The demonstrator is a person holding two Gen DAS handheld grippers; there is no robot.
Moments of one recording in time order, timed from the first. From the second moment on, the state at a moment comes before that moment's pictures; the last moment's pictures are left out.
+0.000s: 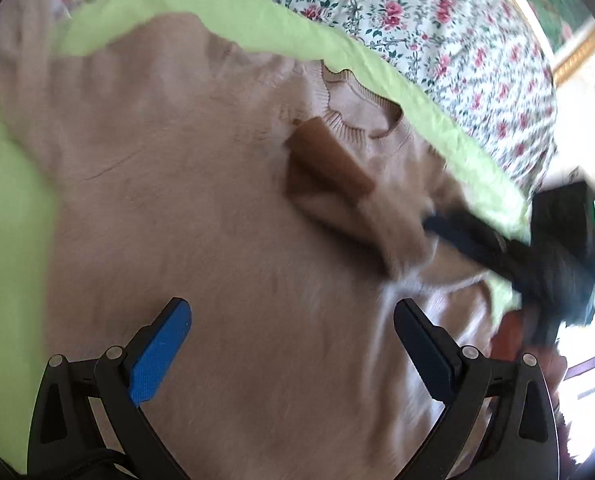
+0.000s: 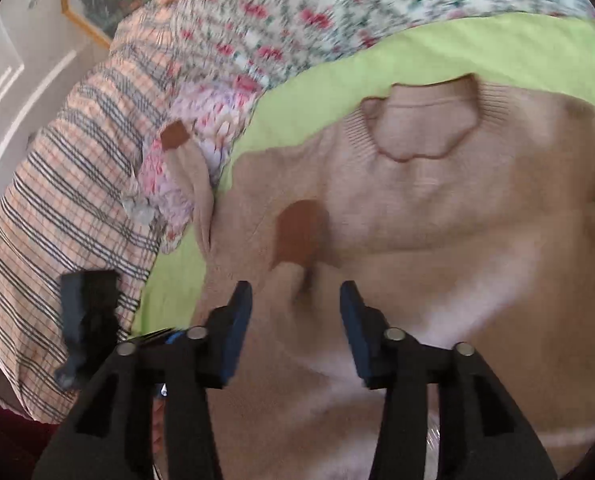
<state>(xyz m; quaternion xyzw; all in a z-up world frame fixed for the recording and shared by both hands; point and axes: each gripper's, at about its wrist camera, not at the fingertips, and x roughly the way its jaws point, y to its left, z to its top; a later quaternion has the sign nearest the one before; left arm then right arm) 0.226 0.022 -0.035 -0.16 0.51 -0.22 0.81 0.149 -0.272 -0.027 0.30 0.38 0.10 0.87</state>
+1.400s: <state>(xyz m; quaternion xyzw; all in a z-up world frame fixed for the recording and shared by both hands) 0.267 0.050 -0.046 -0.13 0.43 -0.19 0.87 0.102 -0.419 -0.039 0.29 0.42 -0.16 0.84</state>
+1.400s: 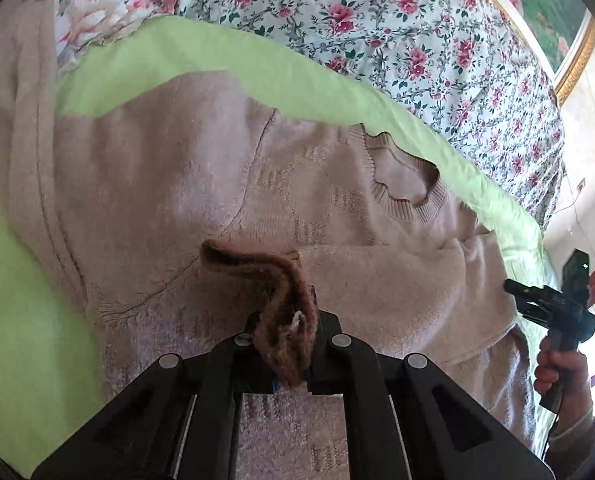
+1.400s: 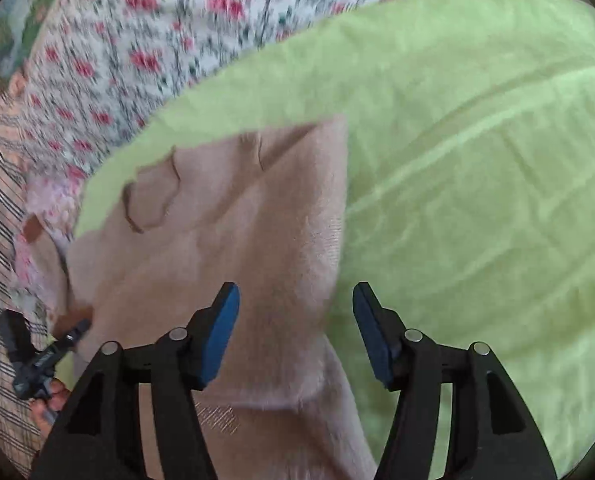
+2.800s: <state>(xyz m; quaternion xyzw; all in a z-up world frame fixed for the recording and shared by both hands) 0.394 0.189 0.025 -0.05 0.41 0.05 0.91 0.050 -0.273 -0.016 0.27 0.41 -0.05 0.87</state>
